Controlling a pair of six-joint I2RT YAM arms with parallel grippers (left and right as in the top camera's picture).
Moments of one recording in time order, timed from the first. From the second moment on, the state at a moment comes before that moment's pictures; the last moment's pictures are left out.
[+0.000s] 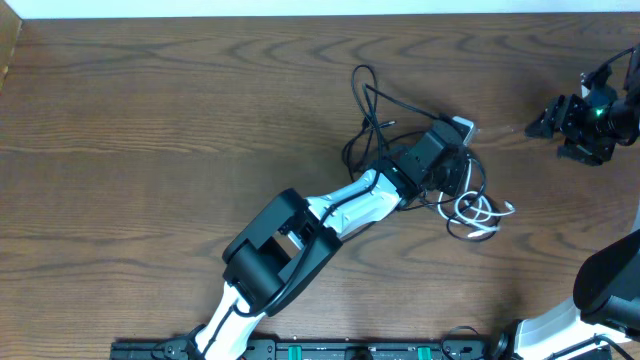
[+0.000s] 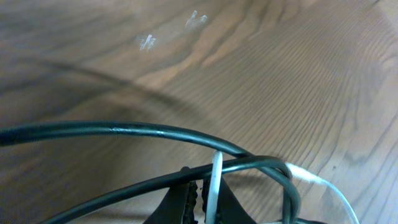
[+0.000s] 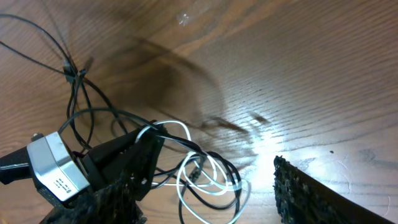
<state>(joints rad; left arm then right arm) -0.87 2.14 1.43 0.02 0.19 -0.44 -0.35 1.79 1.69 -1.35 -0.38 0.12</state>
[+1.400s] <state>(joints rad) -0.69 1.71 1.44 -0.52 0.04 -0.48 0.05 1.79 1.69 -1.14 -0.64 0.02</state>
